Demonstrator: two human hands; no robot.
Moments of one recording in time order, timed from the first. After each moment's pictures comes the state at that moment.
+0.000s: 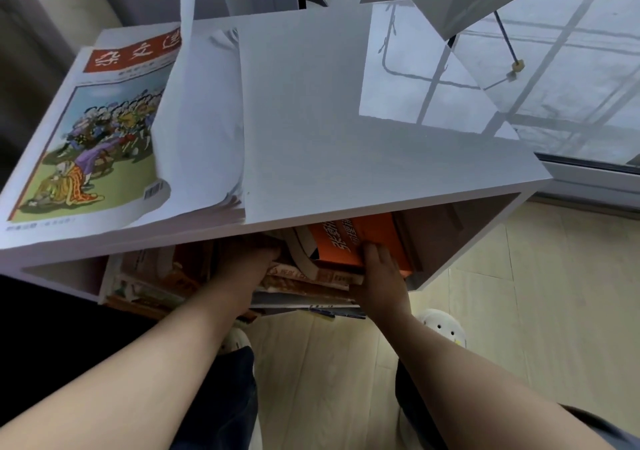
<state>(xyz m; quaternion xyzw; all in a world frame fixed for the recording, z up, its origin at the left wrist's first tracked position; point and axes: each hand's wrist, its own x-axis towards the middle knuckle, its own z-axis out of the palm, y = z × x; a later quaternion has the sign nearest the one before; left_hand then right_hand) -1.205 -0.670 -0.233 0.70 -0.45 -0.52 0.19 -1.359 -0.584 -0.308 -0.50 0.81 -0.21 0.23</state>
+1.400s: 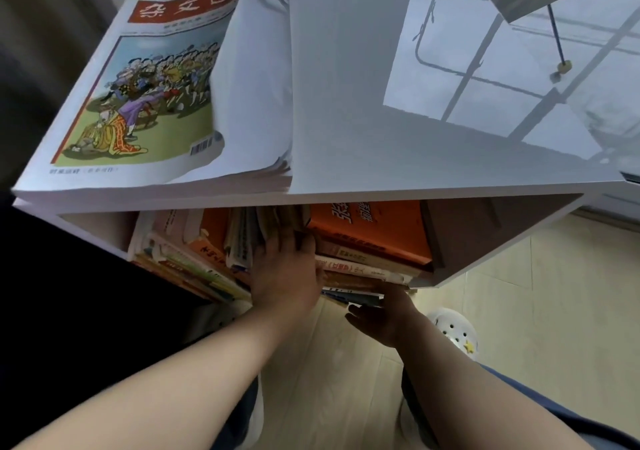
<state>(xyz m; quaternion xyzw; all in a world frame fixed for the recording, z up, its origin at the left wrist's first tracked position) -1.200 -0.628 -0.261 0.56 -0.82 -0.04 -0.08 -1.340 -0.570 -0.329 0.14 0.59 -0.44 0.66</state>
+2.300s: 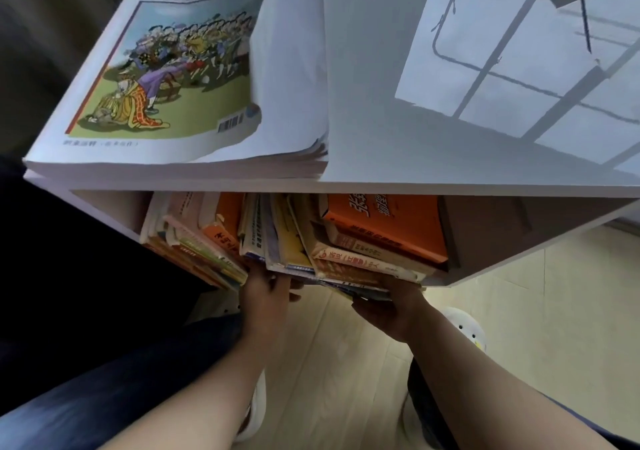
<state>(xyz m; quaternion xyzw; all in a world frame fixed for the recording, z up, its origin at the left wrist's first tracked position) -1.162 -0.607 -0.321 0.64 -0.42 -0.51 0.39 -1.336 -0.573 -0.321 0.05 0.60 -0.44 0.67</state>
